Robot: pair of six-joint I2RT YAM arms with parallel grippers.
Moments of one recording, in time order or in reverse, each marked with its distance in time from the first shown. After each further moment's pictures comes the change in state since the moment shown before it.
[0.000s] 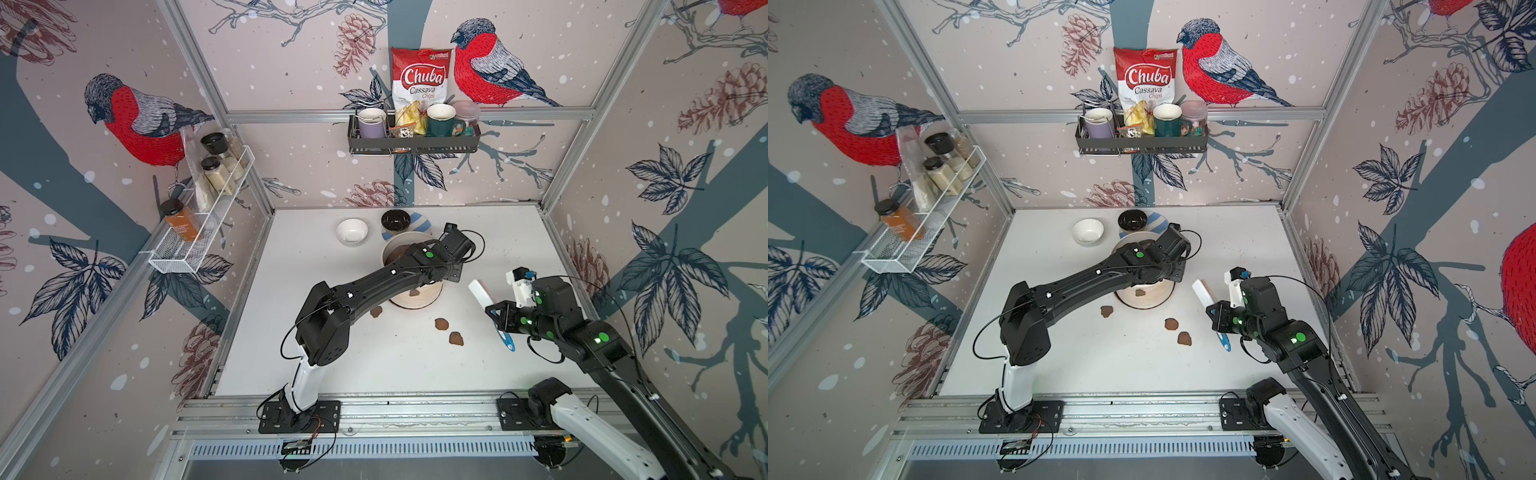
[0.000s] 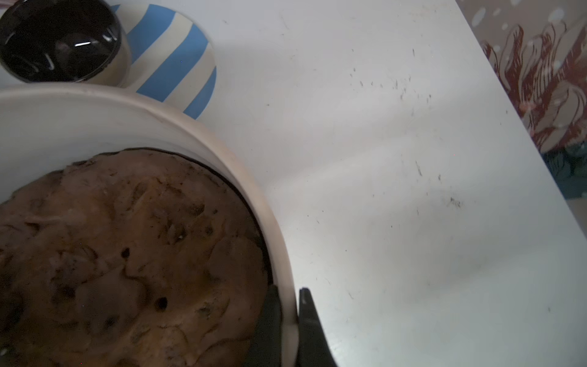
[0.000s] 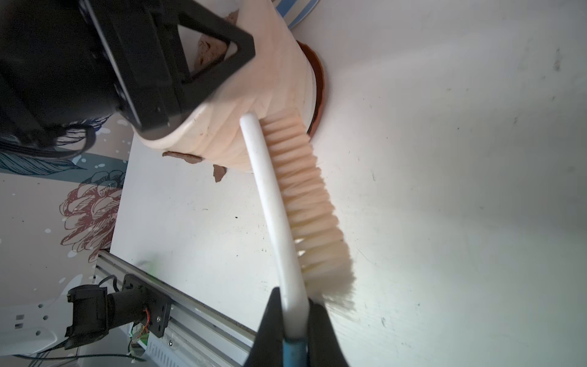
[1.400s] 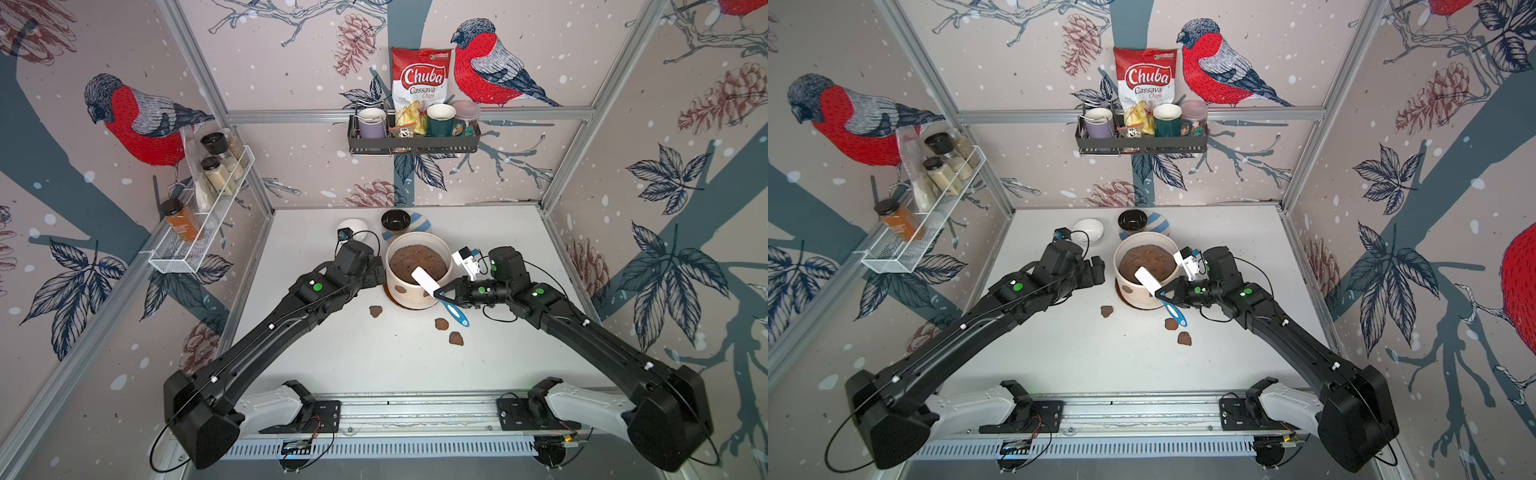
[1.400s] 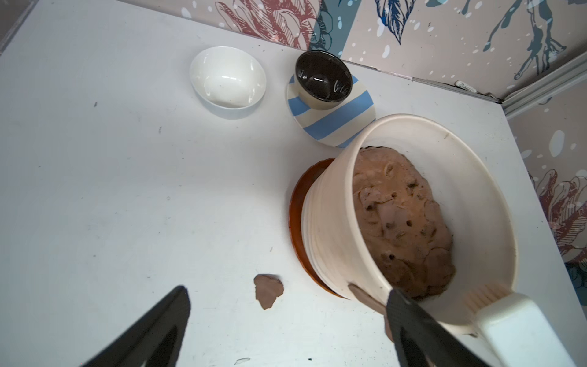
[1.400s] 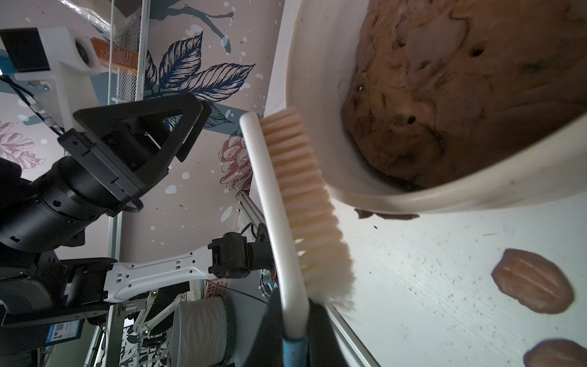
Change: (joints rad) left arm 0.301 -0.893 -0.760 0.020 -0.064 -0.016; right arm 0.077 0.481 0.064 0.557 -0.494 0.192
